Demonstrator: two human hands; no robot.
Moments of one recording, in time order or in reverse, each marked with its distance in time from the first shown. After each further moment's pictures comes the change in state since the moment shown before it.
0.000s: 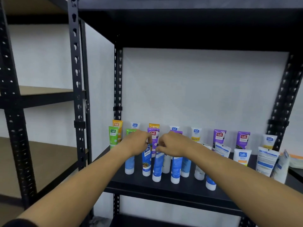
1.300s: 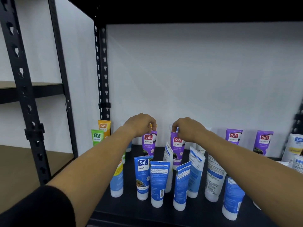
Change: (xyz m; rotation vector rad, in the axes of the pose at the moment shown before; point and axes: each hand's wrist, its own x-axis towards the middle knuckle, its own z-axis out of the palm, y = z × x) left_hand 0.152 -0.041 0.029 -0.037 -0.074 0.002; right_hand 0.113 0.128 0.027 0.012 0.090 0.237
